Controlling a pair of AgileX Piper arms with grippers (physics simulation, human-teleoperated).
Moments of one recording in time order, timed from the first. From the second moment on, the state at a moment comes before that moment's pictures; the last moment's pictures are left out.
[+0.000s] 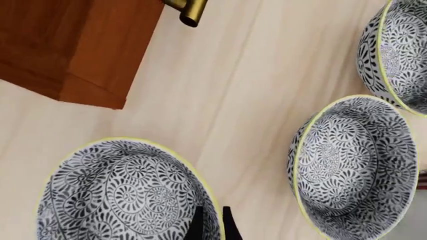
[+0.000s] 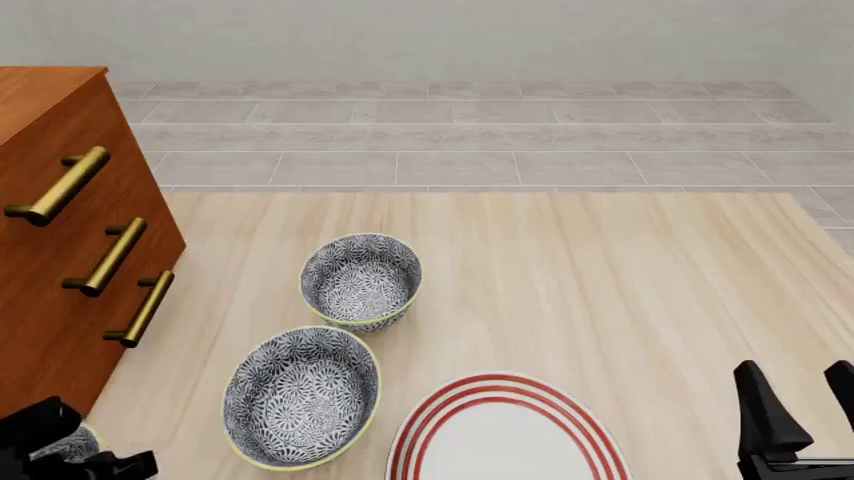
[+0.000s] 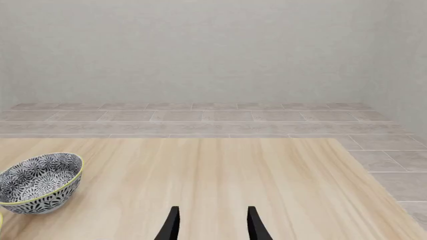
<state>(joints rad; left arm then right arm) -0.06 0.60 -0.26 0.77 -0.51 0.00 0.01 -0.01 0.00 0.00</state>
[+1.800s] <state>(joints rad) -0.29 0.67 -0.81 0.91 -0.45 0.00 0.01 -0.01 0.00 0.00</state>
